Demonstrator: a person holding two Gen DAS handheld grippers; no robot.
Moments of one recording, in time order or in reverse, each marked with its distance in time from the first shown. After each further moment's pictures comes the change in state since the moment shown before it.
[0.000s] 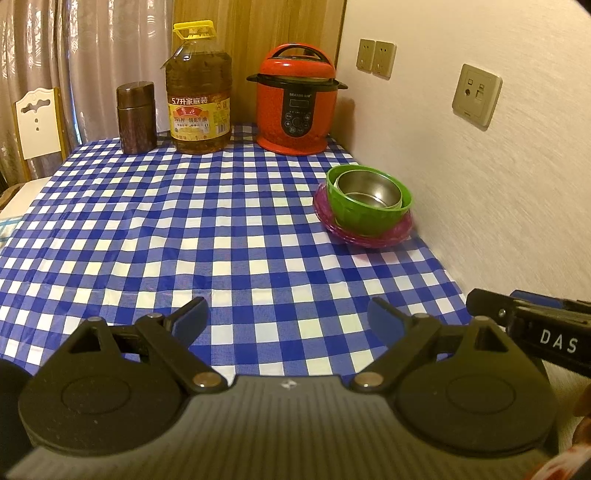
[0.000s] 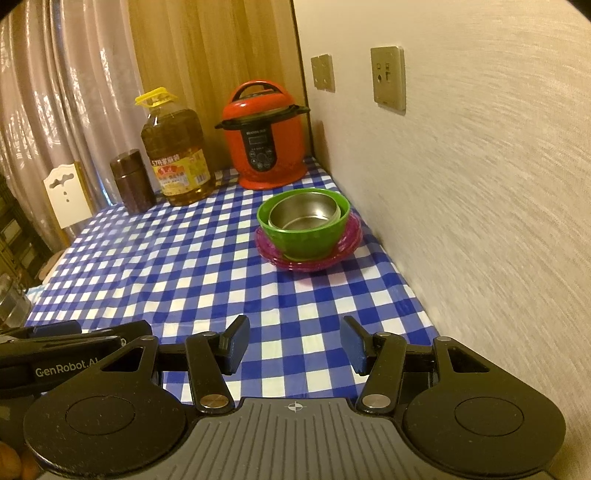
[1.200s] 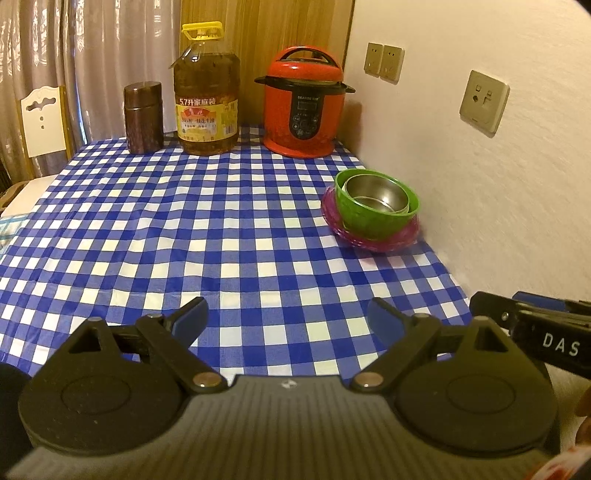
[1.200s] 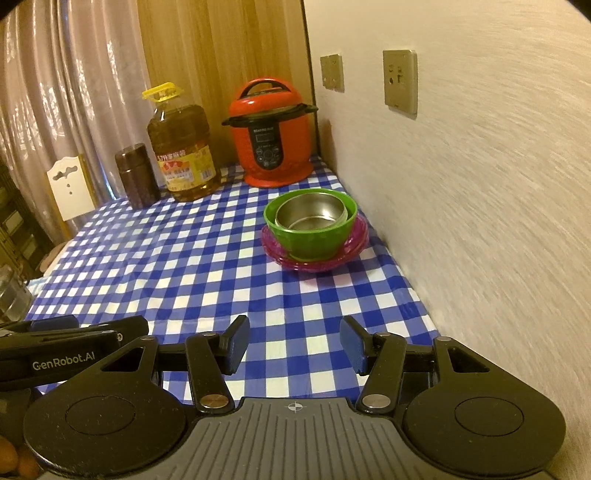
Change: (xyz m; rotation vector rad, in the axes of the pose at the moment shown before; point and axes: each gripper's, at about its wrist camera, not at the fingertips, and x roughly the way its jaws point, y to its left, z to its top) left arm -0.002 0.004 0.004 -0.013 -0.009 0.015; right arm 0.003 0.007 0.002 -0.023 0.008 0.003
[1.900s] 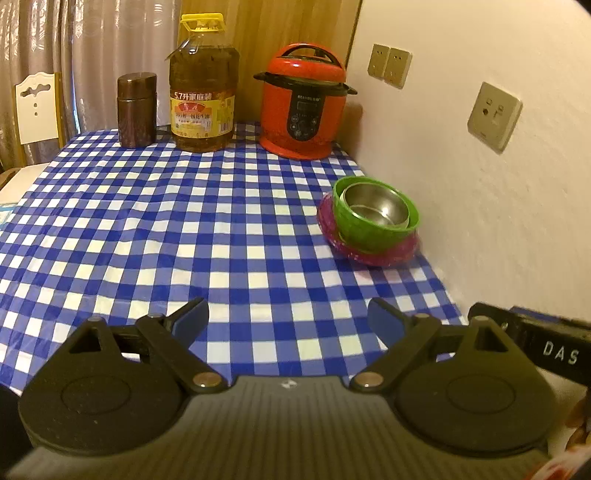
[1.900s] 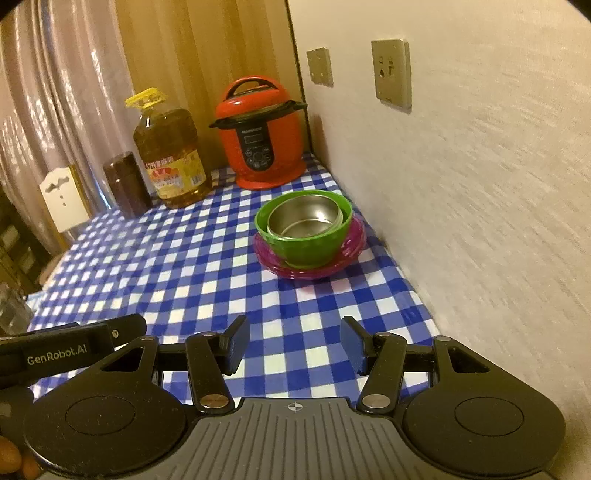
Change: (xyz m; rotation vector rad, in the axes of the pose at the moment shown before) left arm 0.021 0.004 0.018 -0.041 0.023 -0.030; right arm 0.015 -0.007 0.017 0.048 0.016 -0.007
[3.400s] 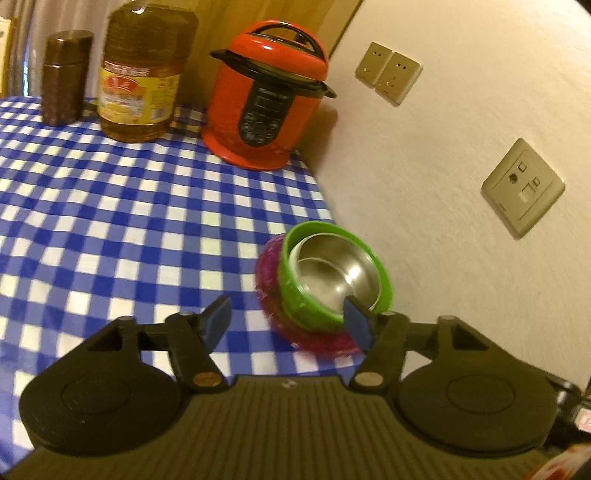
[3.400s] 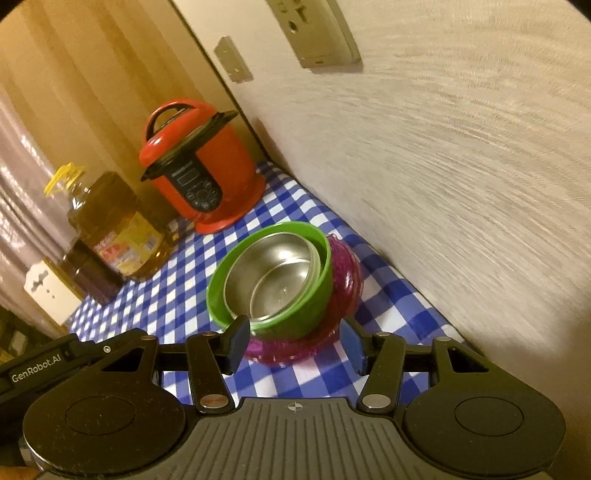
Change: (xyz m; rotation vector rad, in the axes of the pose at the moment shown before) left arm 0.130 -0.008 0.098 -0.141 0.055 -0.208; right arm 0.118 -0.064 0.075 0.343 0.009 0.034
